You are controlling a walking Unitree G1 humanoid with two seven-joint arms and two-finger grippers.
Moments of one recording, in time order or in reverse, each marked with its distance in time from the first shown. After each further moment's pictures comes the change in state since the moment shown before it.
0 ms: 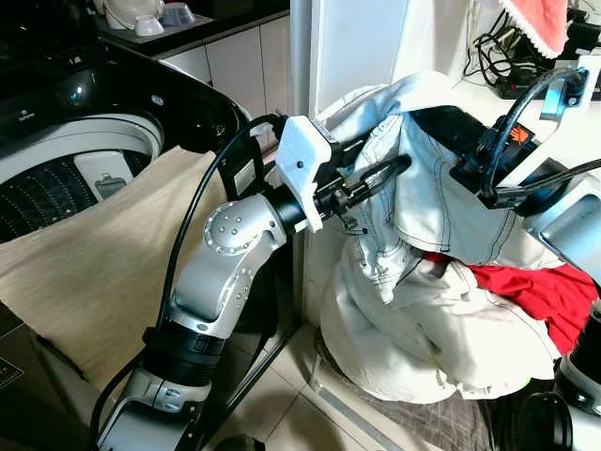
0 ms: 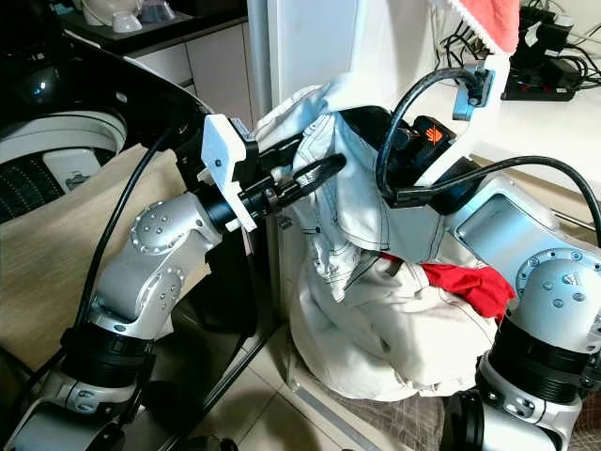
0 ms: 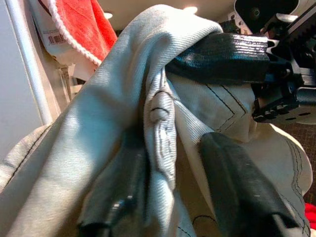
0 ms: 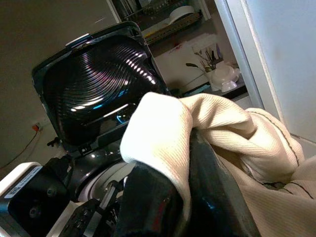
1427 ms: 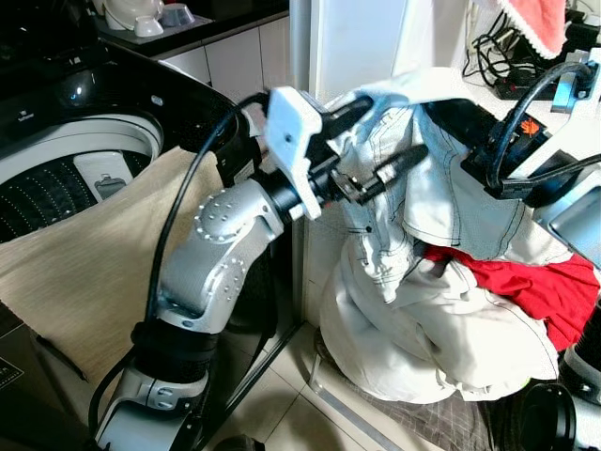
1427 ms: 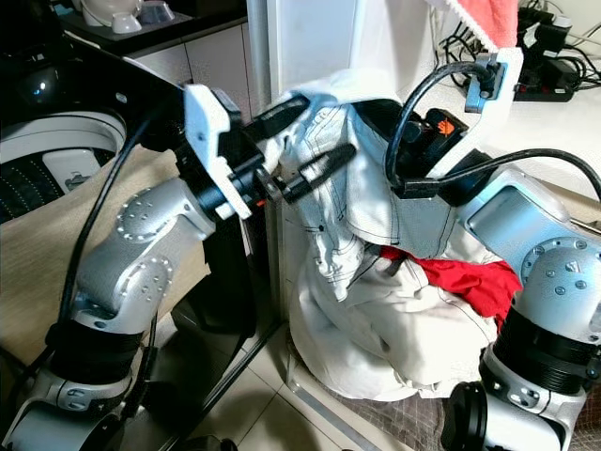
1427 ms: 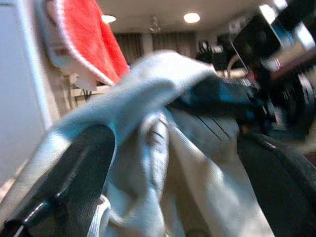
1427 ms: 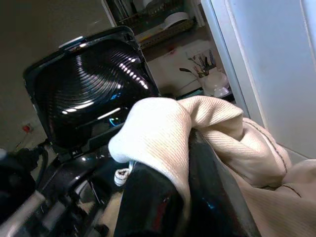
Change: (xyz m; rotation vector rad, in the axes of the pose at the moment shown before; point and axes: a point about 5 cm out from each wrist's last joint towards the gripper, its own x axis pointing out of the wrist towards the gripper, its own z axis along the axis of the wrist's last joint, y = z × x) left arm 0.004 -0.003 0.019 -0.020 -0.006 0.000; right arm -0.001 -0.010 0.007 -0.031 -0.017 -0.016
